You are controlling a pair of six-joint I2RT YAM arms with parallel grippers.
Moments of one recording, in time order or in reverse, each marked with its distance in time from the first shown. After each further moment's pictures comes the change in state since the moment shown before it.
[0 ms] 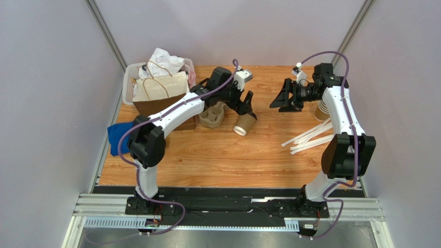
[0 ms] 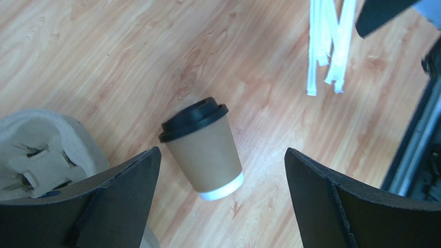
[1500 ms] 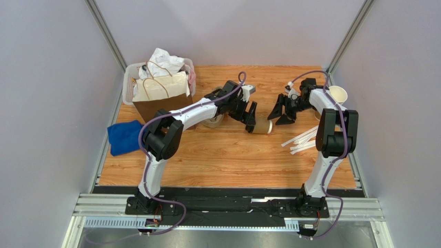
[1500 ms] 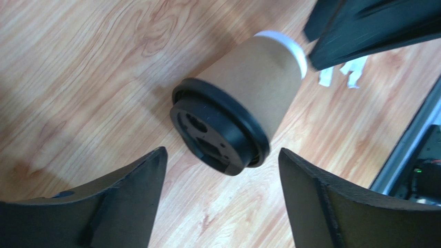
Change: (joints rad) left arm -0.043 0.211 0.014 0.012 -0.019 -0.217; right arm 0.000 0.291 -0.107 0.179 0.144 0.078
